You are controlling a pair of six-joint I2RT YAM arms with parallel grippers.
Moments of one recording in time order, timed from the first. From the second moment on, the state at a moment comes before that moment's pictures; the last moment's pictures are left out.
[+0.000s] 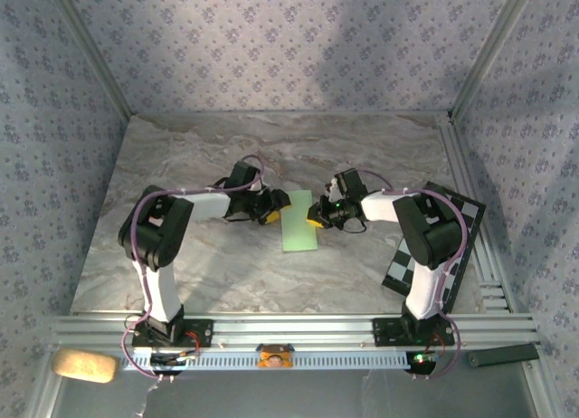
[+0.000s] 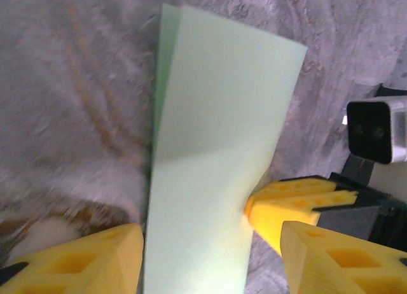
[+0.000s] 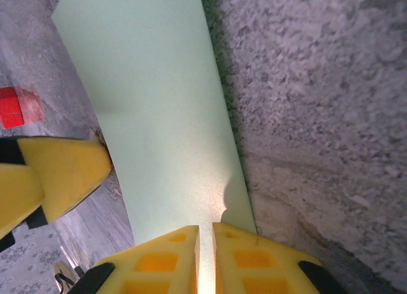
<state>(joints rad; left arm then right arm) -0.50 1.86 1.00 -0.04 0.57 -0.96 0.42 1.87 0.91 -0.03 -0.62 0.78</state>
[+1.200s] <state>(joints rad) -0.58 1.85 0.99 -0.18 0.57 -0.93 0.42 1.86 0.89 0.00 -0.62 0.80</state>
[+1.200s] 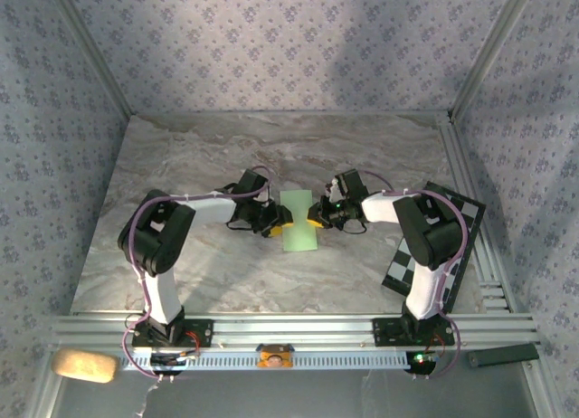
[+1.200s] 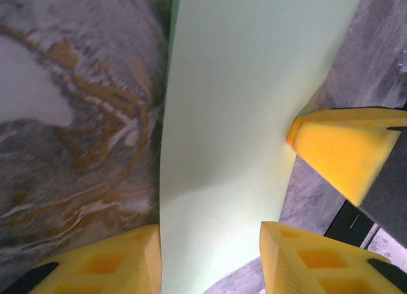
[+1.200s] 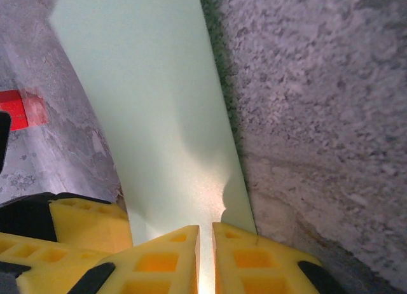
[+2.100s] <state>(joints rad) -0.54 1.87 0.96 0.00 0.56 -1.02 0.42 1.86 0.88 0.02 -0.63 0.80</state>
